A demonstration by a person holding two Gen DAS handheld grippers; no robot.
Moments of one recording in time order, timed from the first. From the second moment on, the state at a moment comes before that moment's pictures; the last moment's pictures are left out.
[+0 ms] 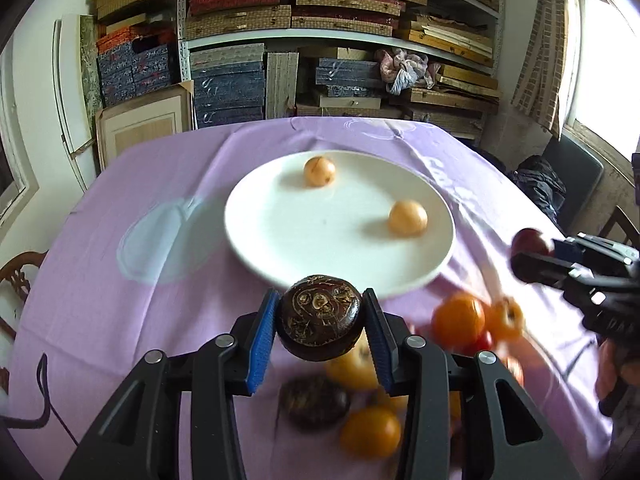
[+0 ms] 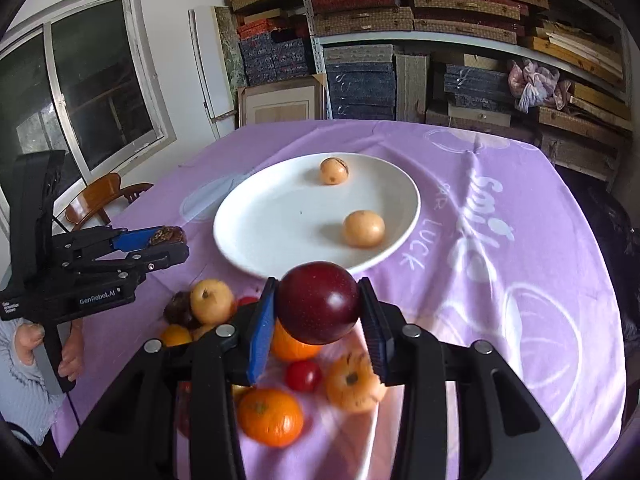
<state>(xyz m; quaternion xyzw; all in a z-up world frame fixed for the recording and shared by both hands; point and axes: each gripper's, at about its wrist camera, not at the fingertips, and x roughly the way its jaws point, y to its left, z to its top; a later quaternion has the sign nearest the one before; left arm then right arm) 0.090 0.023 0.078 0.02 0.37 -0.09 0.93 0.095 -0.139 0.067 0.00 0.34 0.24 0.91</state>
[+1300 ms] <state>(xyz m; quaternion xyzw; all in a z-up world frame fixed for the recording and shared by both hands) 0.059 0.054 0.025 0.04 0.40 -0.06 0.92 0.003 -0.222 0.049 0.08 0.26 0.21 0.94</state>
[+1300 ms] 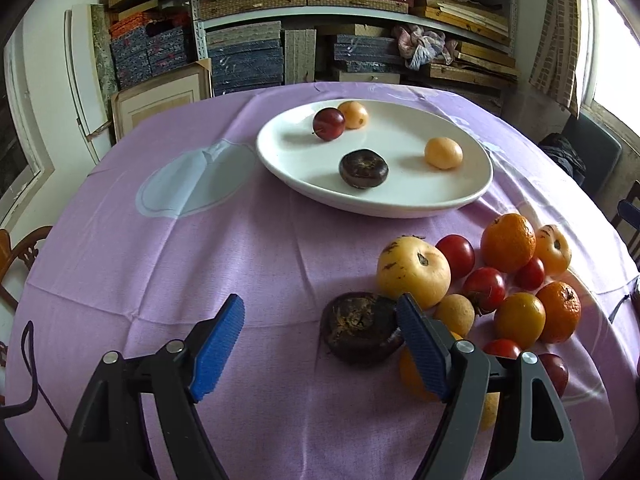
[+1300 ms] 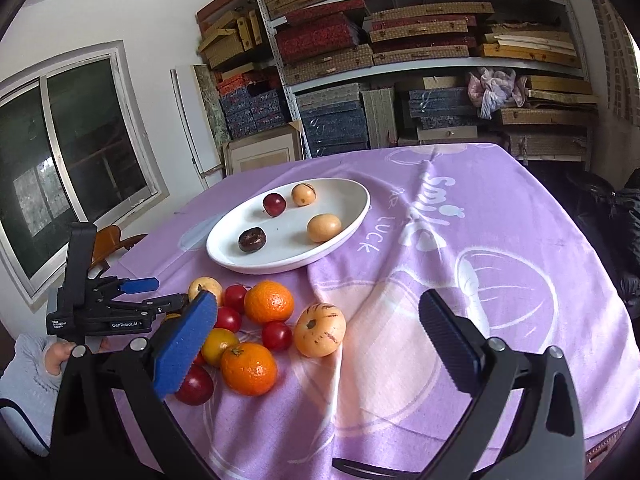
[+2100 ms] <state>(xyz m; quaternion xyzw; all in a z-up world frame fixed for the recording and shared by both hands) 0.066 0.077 0.021 0.05 0.40 -0.03 0.92 0.013 -0.225 0.042 0.11 0.28 0.21 0.93</state>
